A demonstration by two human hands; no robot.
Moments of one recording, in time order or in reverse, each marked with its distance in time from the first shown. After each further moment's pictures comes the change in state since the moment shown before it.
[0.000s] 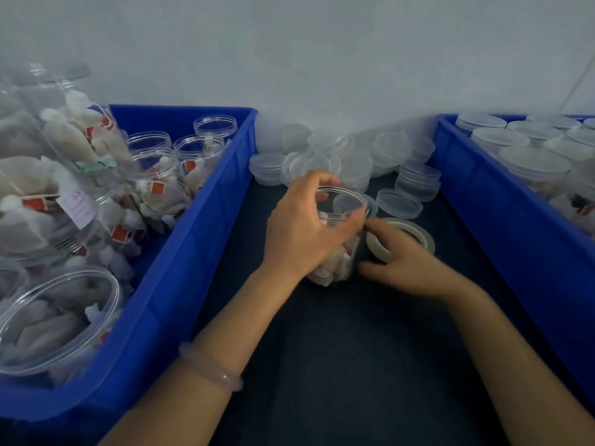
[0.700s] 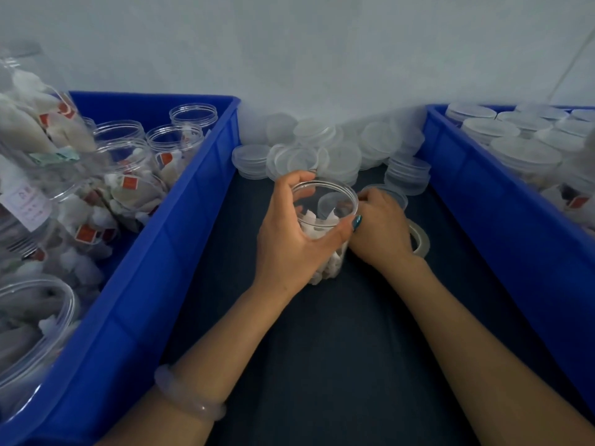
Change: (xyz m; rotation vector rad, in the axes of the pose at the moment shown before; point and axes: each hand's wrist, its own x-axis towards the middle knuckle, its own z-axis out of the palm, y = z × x) left_hand -0.014 -0.031 -0.033 -0.326 0.211 -0.140; right_hand 0.052 0.024 0.016 -0.647 0.388 0.112
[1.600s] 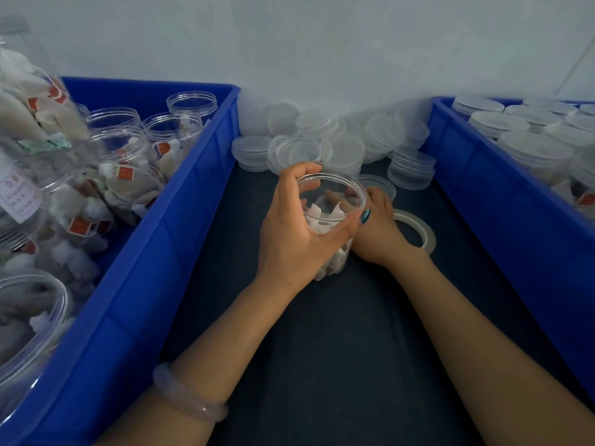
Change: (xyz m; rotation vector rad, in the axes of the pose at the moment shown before) left_hand 0.001 -0.001 -0.001 0.014 -0.003 0.002; right_hand 0.007 0.001 0.015 -0.026 -0.272 -0.068
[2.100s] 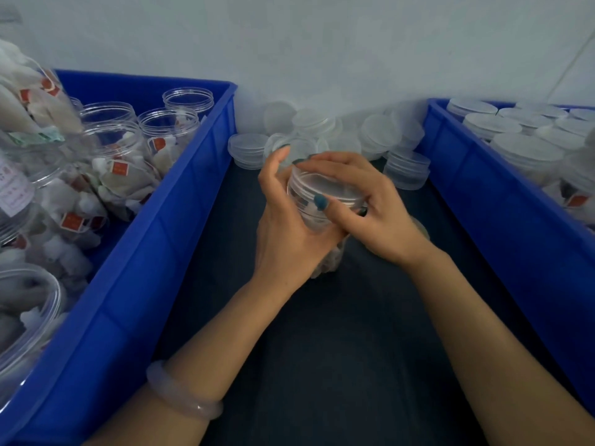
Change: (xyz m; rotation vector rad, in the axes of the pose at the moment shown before) left_hand -0.001 -0.005 0.001 0.005 0.054 0.015; right_hand -0.036 -0.039 -0.063 0.721 0.263 -0.376
